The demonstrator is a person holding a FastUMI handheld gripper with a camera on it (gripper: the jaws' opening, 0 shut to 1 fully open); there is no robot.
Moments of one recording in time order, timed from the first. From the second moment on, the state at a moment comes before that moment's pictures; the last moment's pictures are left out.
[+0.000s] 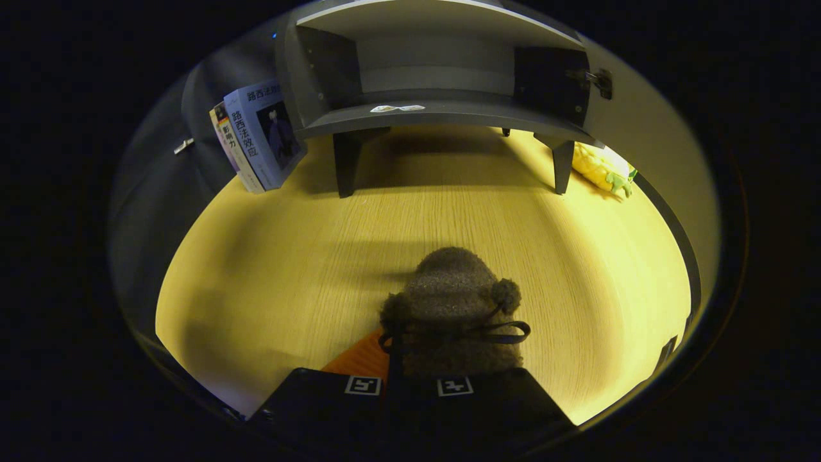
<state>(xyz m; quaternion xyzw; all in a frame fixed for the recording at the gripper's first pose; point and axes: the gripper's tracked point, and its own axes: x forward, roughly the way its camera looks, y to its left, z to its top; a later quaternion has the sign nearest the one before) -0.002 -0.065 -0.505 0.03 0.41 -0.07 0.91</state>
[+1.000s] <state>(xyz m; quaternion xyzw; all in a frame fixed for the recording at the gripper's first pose) 0.013 -0.068 -0.286 -0.01 0.29 -0.06 0.96</state>
